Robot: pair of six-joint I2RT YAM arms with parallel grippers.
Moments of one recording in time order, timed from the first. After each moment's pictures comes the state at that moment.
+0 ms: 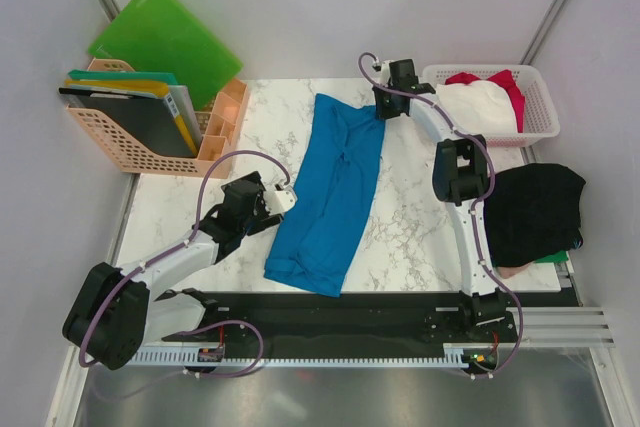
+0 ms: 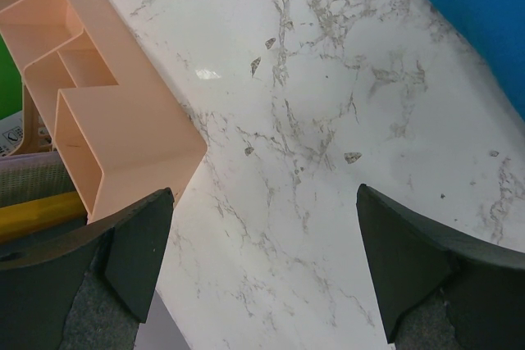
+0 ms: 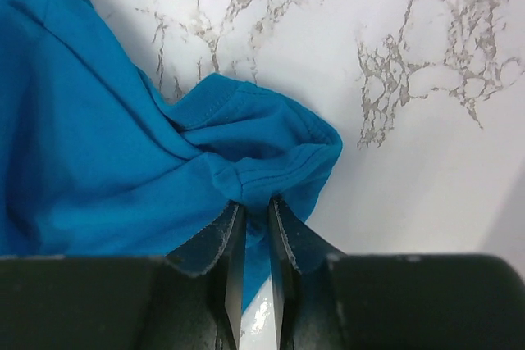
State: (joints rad) left arm -0.49 1.15 0.46 0.04 -0.26 0.84; right arm 0.22 2.59 2.33 -0.55 -0.16 -0.03
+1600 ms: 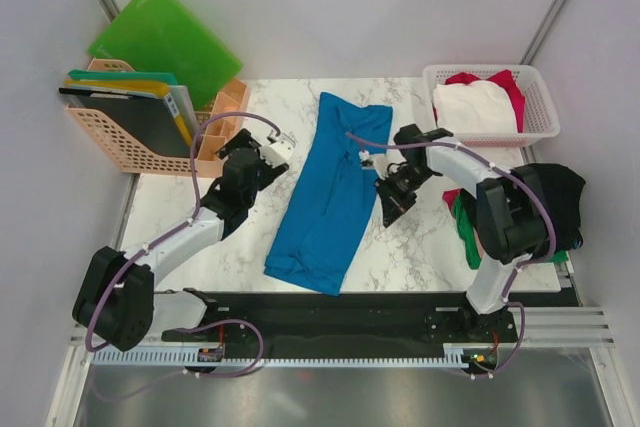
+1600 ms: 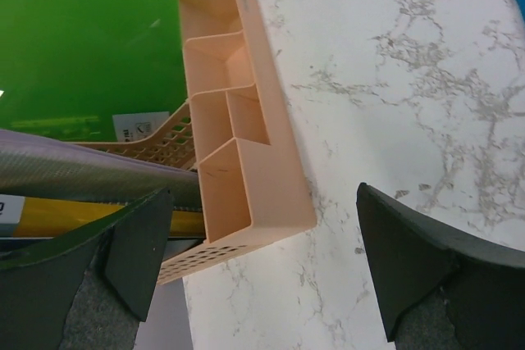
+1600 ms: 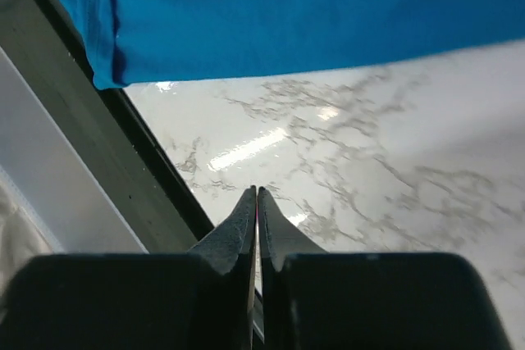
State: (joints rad) left arm -0.48 1.26 0.69 0.23 -0.42 0.69; right arm 0.31 1.80 1.27 -1.02 -0.63 -0.45
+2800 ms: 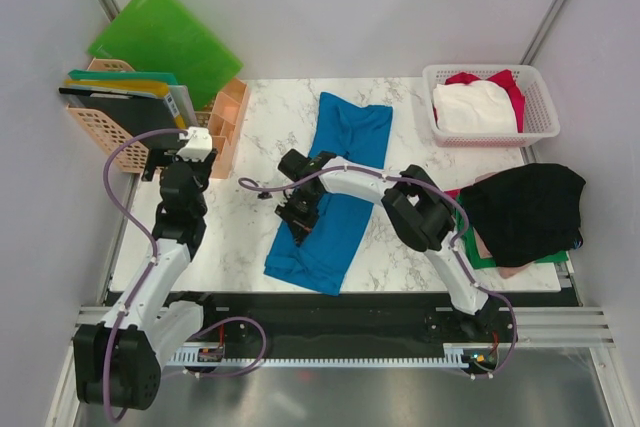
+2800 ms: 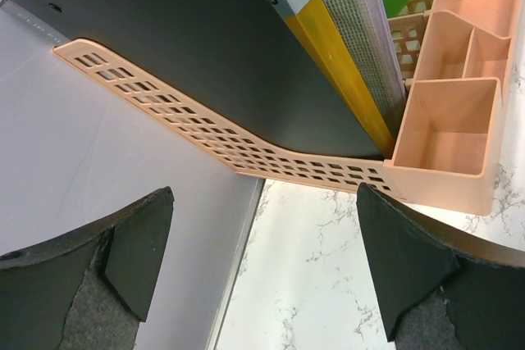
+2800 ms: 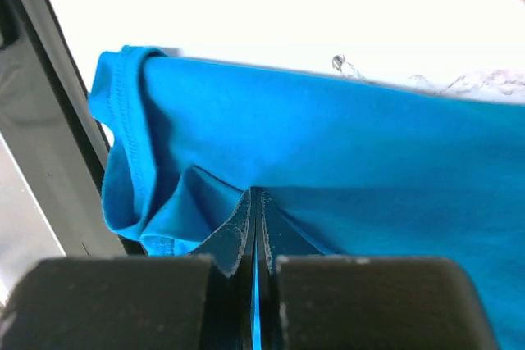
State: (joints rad) left arm -0.10 0.93 0.53 0.31 -0.52 0.54; right arm 0.88 2.29 1.80 -0.85 -0.61 -0.23
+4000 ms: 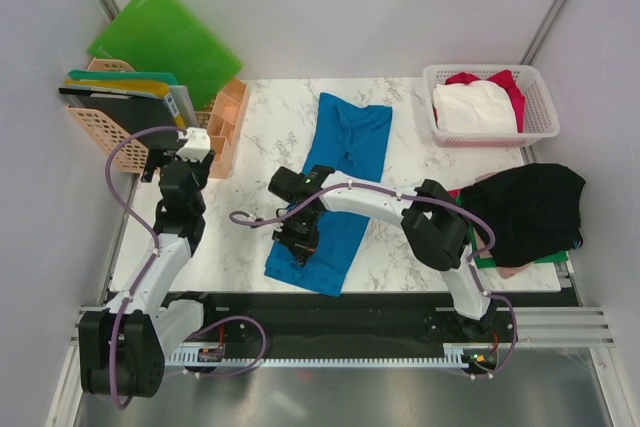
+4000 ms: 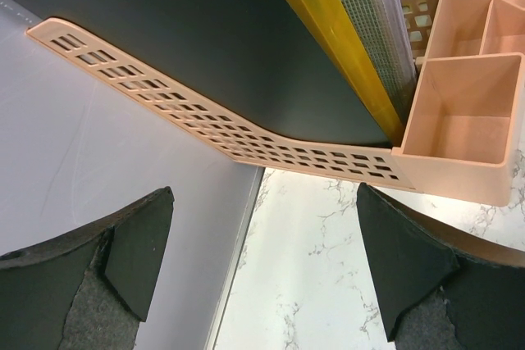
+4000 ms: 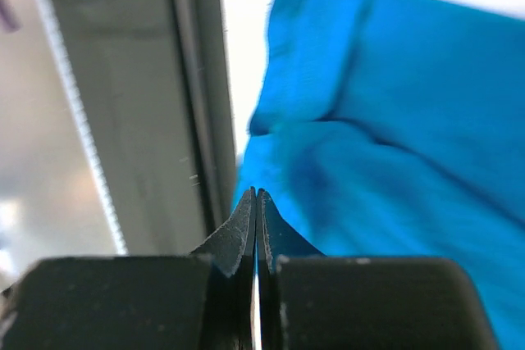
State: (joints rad) left arm -0.05 0.99 0.52 0.35 -0.49 0.54; right arm 1.02 2.10 1.70 -0.99 -0.59 -0.34
